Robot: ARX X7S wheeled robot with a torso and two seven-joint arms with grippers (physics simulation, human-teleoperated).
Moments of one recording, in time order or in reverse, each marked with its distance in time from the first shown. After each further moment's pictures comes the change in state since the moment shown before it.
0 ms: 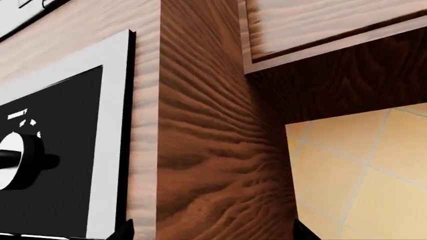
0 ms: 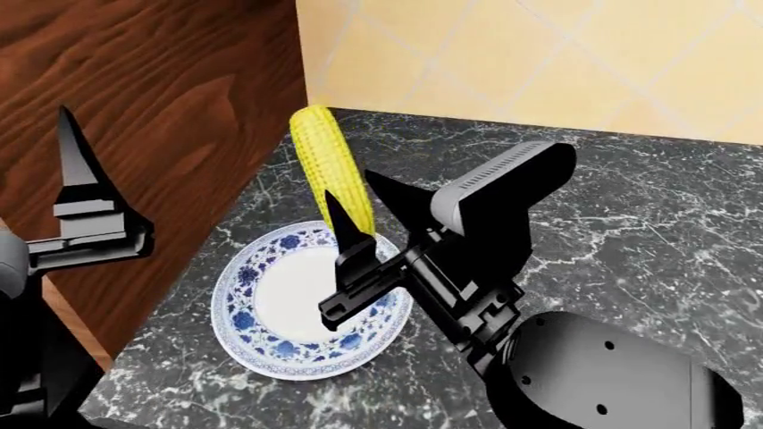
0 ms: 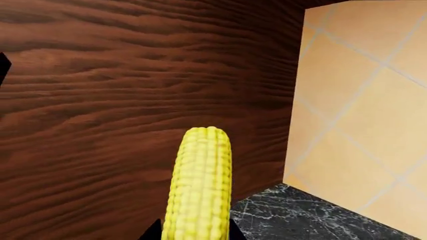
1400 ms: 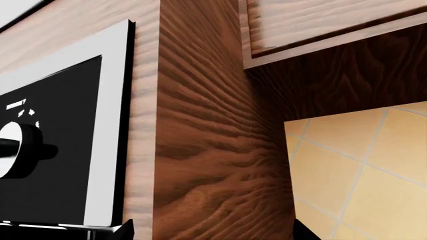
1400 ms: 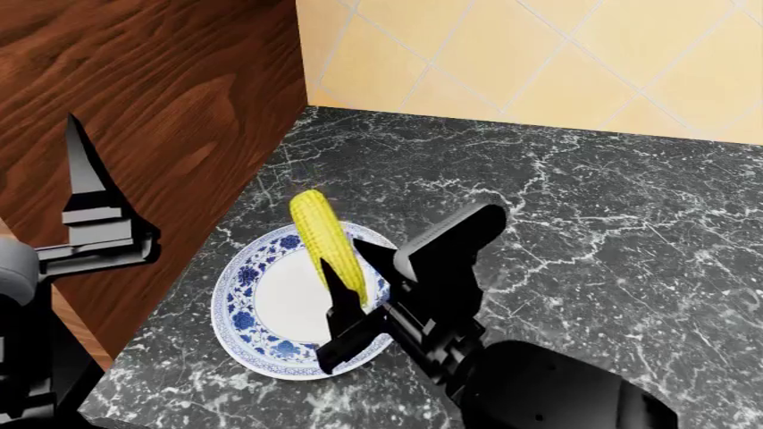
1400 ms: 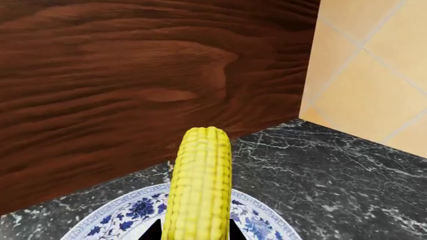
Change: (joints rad) left arm 0.020 0.007 0.028 -0.012 0.023 0.036 -0.009; right arm -0.108 -0.028 -0.119 0.158 -0.099 -0.046 -0.092
